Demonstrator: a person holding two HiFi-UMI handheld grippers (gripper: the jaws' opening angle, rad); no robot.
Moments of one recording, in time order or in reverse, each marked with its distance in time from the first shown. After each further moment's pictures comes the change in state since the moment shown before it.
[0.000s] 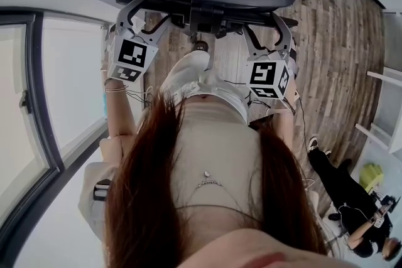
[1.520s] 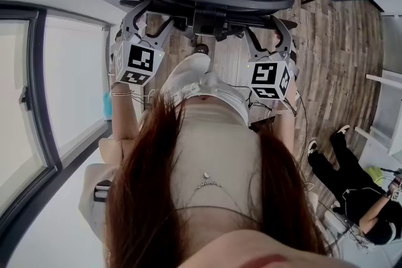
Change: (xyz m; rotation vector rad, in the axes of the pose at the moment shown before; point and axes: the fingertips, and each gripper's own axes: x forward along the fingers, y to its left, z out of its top) left arm -0.014 -0.007 -0.004 0.034 0.002 0.075; right arm -0.010 0.006 -0.002 0.014 0.017 0.009
